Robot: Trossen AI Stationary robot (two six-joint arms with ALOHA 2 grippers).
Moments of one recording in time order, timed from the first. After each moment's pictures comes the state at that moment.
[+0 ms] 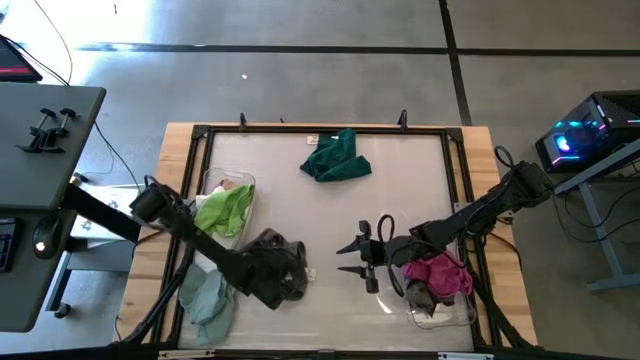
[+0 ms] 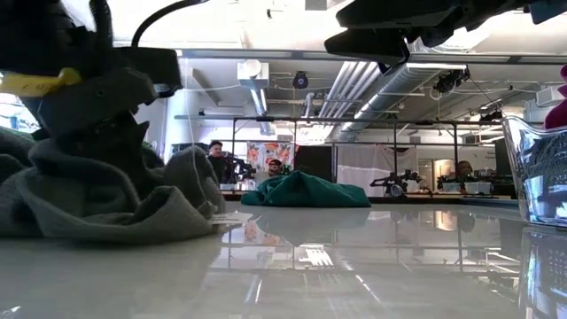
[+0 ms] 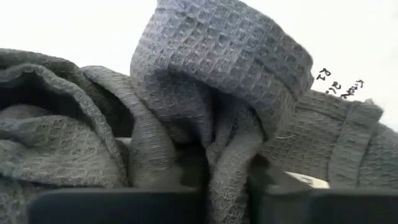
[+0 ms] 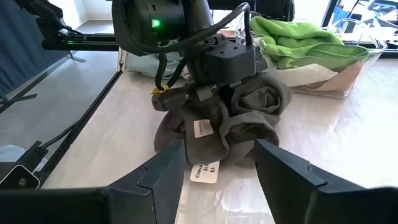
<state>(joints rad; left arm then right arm) -0.61 1.89 1.00 -0.51 -0.55 -1.20 0.45 1.53 0.76 0.41 0.32 0.13</state>
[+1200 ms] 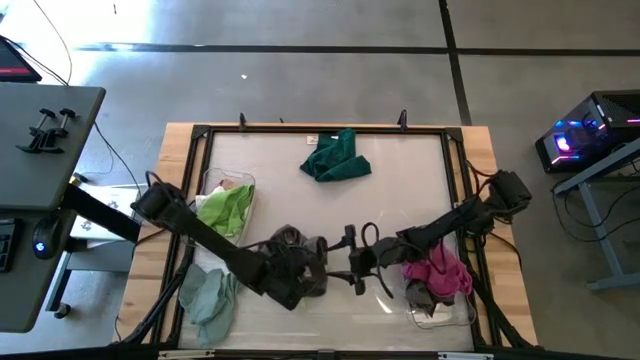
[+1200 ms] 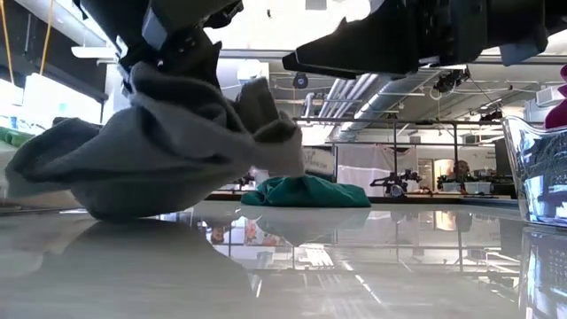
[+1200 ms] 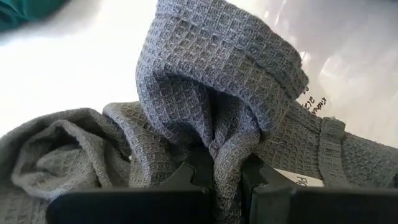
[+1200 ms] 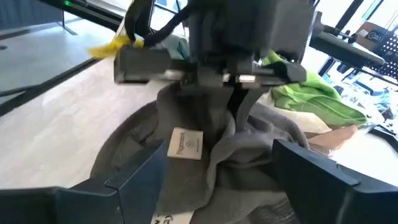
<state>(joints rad) -0.55 1.88 1.24 -0.58 -0.70 -1.00 0.41 1.74 0.76 0.72 0.28 -0.26</state>
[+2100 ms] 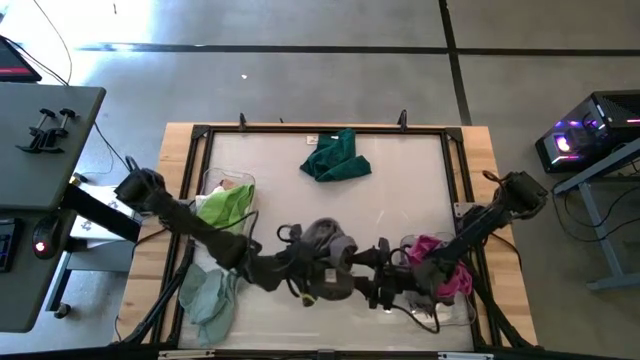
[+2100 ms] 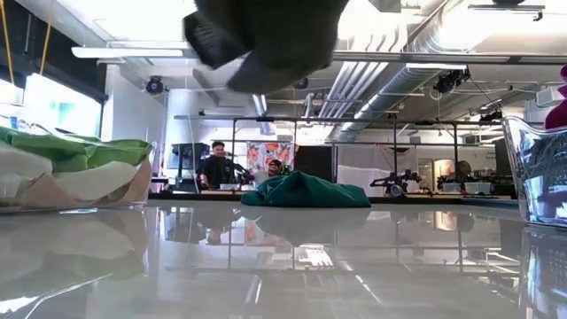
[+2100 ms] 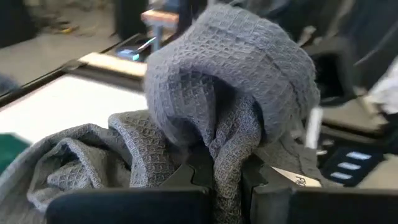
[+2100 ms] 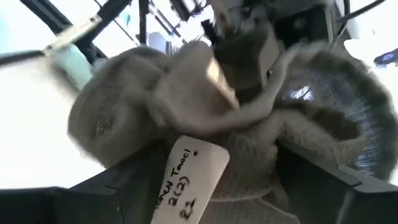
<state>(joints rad) -0.53 1.68 1.24 0.11 -0.70 -0.36 0.68 1.64 0.76 0.93 0.79 -0.90</state>
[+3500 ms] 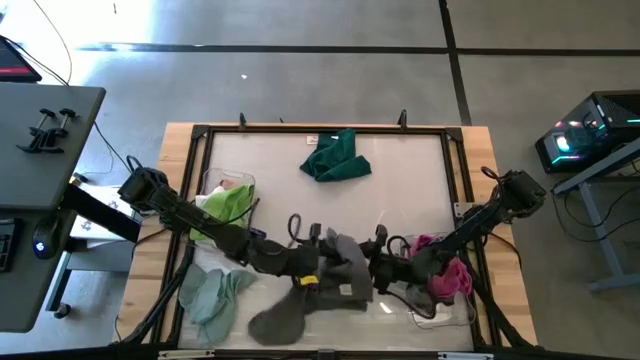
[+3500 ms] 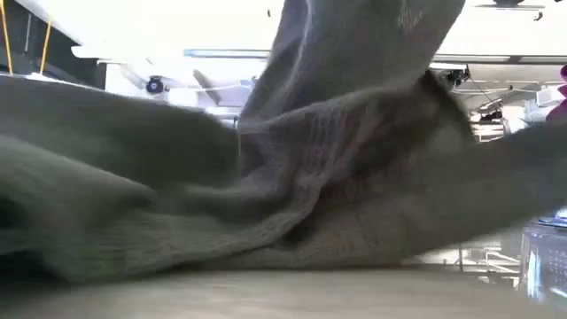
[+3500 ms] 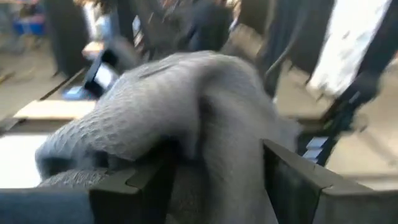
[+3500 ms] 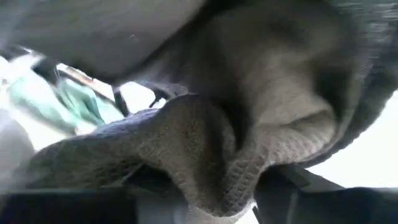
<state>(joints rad) -0.47 1.70 1.25 0.29 -0.42 -0.09 0.62 1.64 0.76 1.02 0.80 -0.76</state>
